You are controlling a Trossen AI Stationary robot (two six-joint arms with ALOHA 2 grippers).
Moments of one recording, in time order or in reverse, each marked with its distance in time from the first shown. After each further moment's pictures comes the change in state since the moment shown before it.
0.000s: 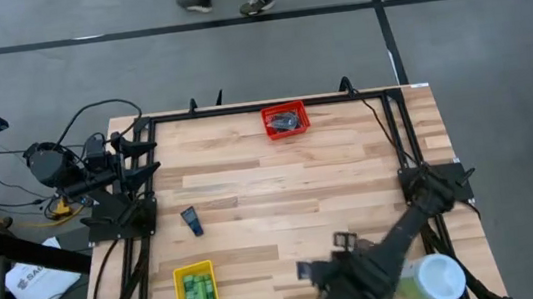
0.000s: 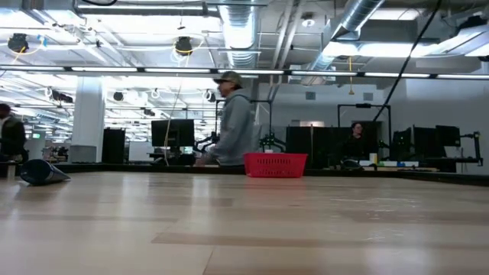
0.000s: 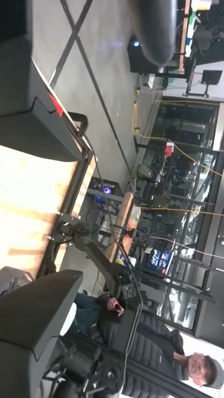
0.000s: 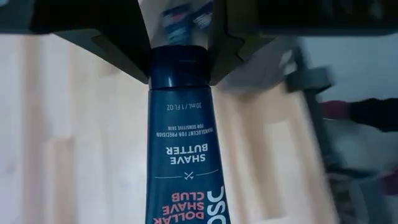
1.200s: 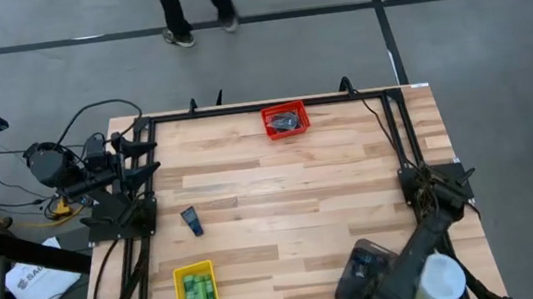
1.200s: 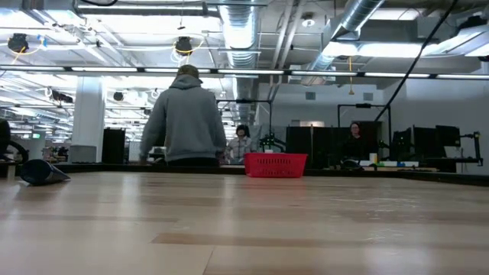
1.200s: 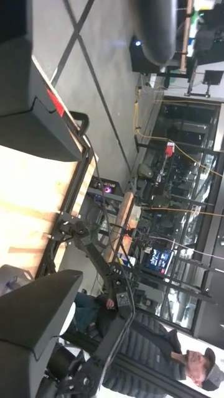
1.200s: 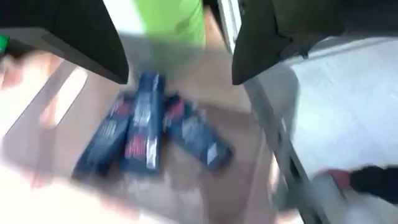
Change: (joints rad) left arm 0.000 0.000 0.000 -0.001 0.000 -0.010; right arm 0.141 0.007 -0.169 0.004 -0.286 0.239
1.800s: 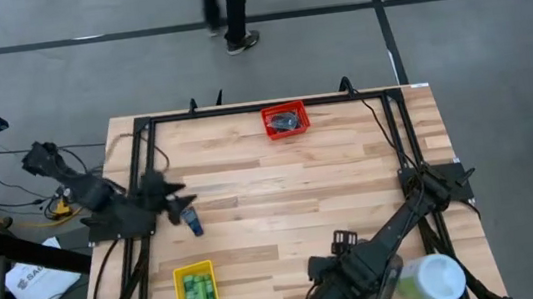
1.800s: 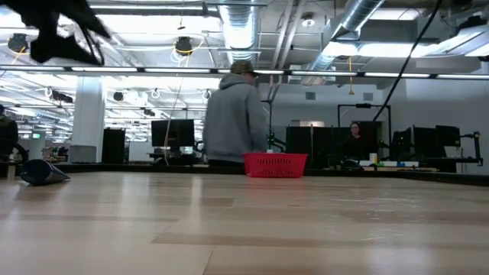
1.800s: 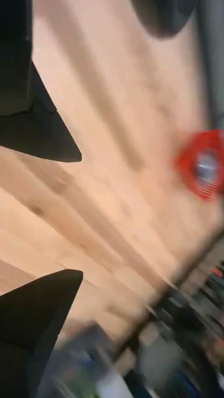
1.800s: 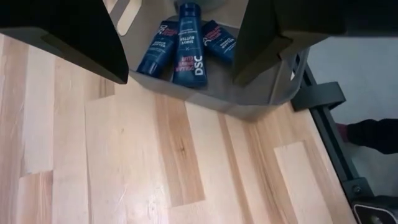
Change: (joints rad) left arm 0.024 0.295 -0.168 -0.482 0.052 -1.014; right arm -0.173 -0.002 0.098 0.000 0.165 -0.218
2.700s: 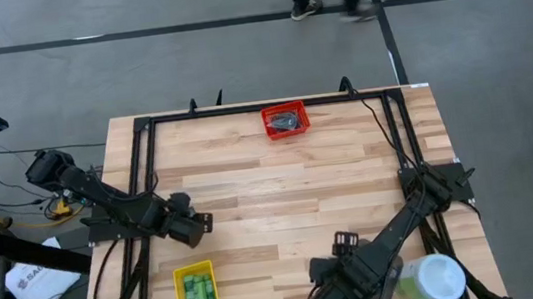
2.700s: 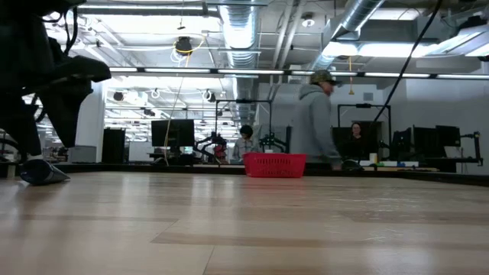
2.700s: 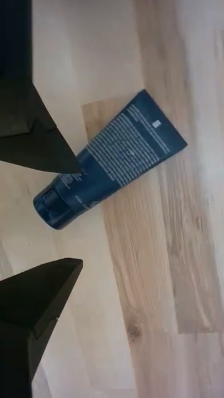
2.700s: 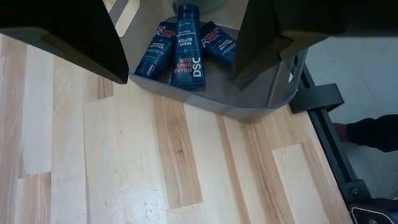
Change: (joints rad) left arm 0.151 0.549 -0.047 0.066 0.584 -0.661; right arm 0.016 0.000 0.000 0.000 -0.001 0.011
